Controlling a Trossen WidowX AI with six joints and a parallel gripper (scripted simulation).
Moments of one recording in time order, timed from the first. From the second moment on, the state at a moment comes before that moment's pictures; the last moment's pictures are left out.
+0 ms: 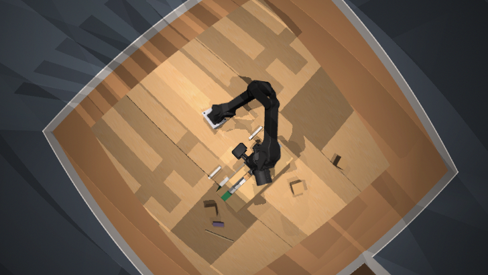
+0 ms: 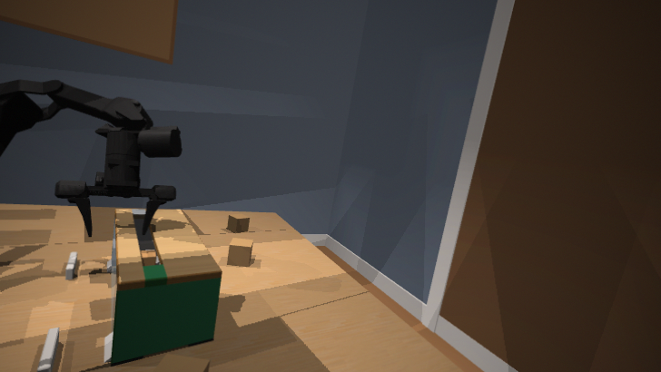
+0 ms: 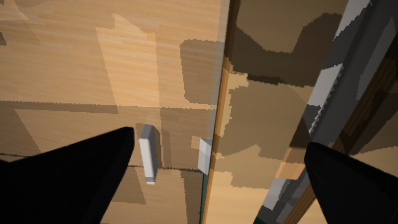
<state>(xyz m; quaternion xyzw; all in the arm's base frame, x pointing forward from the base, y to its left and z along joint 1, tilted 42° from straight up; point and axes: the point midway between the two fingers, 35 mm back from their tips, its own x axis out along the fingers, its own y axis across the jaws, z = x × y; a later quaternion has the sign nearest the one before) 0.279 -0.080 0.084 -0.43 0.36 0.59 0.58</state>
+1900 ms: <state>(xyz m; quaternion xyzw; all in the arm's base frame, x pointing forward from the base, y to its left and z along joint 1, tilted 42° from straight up) 0.283 -0.100 0.017 -0.43 0.35 0.59 0.58</state>
